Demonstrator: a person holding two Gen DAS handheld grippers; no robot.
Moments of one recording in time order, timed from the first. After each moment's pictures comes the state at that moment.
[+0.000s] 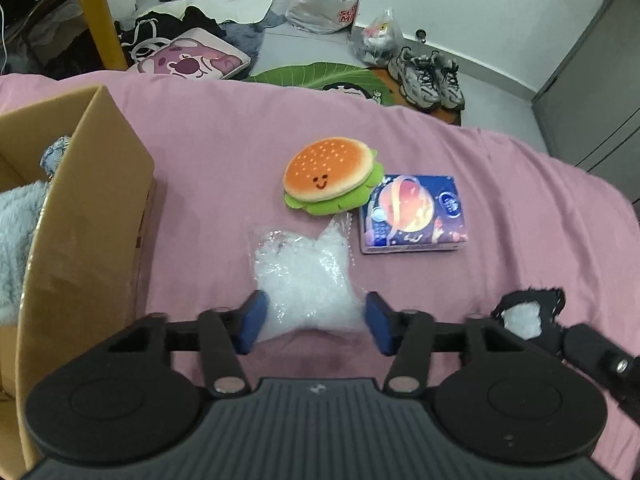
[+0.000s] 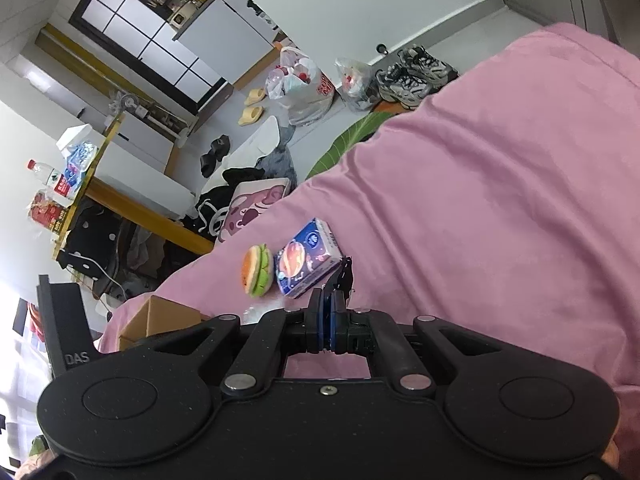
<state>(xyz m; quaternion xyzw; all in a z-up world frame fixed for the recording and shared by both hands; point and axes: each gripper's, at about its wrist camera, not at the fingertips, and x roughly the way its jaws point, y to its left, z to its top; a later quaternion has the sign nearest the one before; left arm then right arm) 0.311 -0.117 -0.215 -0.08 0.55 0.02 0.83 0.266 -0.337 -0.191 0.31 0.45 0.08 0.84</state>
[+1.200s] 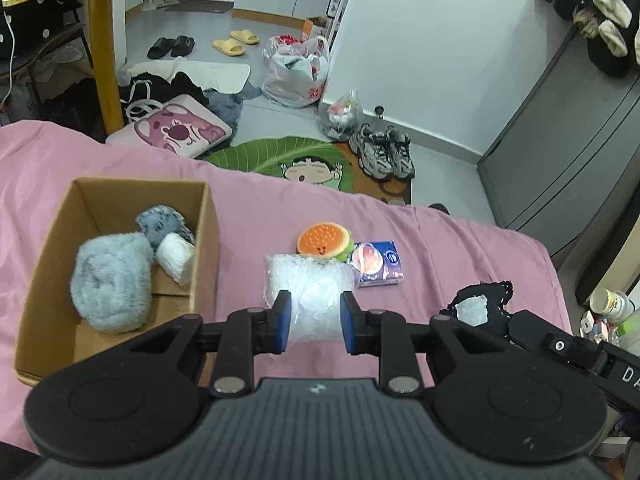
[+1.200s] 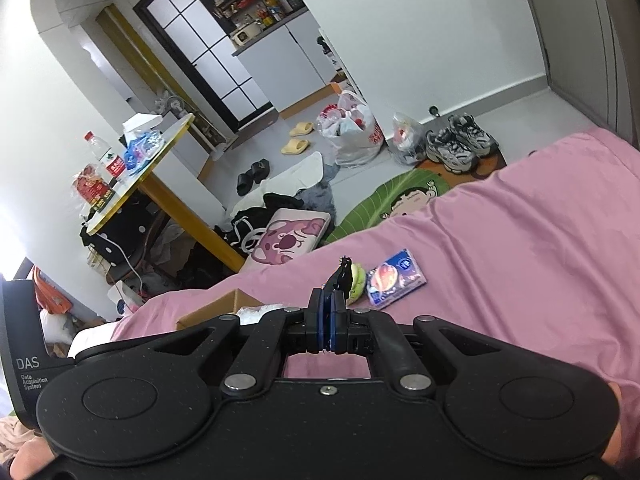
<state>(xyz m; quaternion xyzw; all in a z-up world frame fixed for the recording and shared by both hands) 0.241 -0.064 -0.104 -0.12 0.46 -0.03 0.88 0.222 -0.277 -0.103 0.24 0.37 0.11 0.89</state>
